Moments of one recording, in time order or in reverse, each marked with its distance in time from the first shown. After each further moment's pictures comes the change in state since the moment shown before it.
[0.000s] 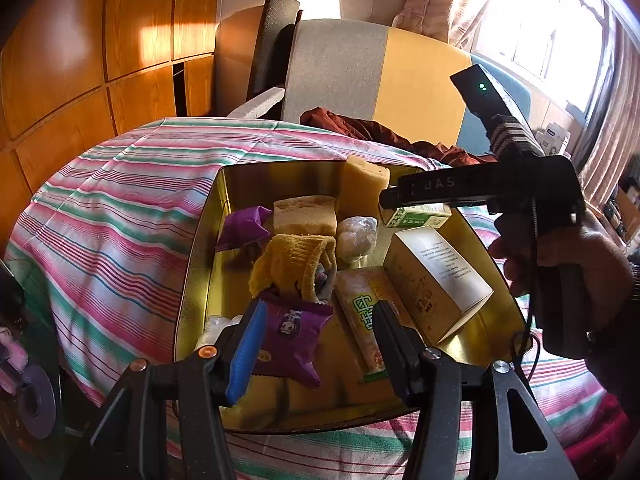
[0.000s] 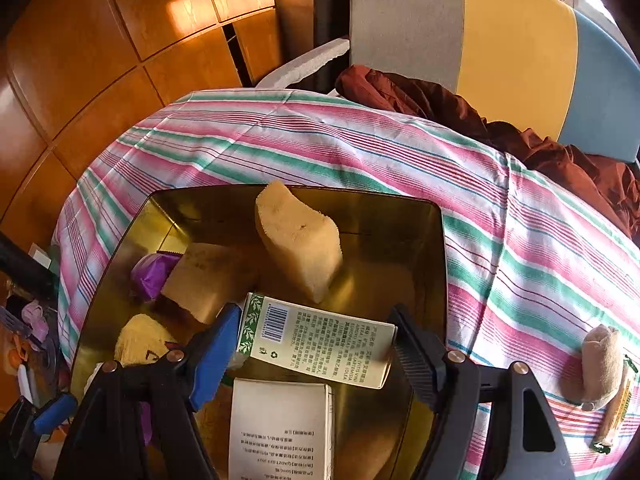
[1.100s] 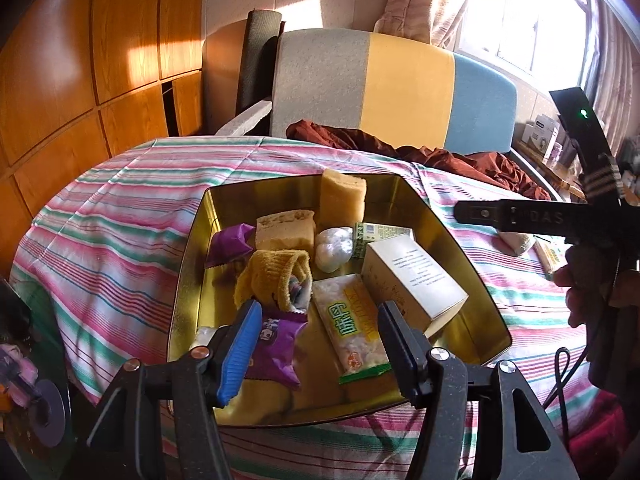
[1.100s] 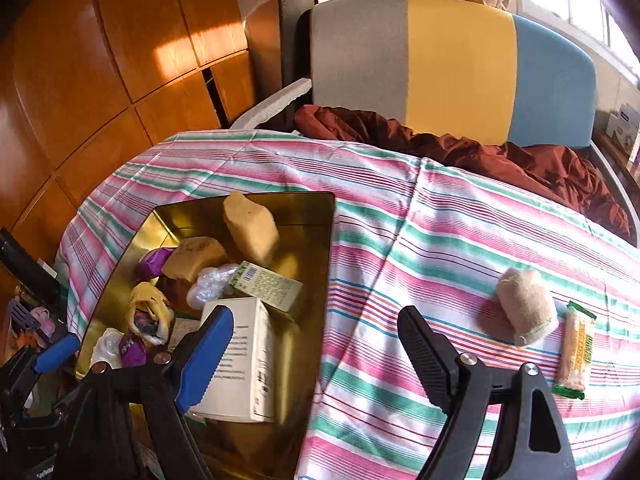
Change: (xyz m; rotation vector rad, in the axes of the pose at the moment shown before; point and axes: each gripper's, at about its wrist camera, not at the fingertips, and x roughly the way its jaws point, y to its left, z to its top) left arm -0.019 -0.024 0.005 0.064 -0.036 -0.004; right arm -0.108 -0.052 -0.067 0.068 -0.172 -0.091
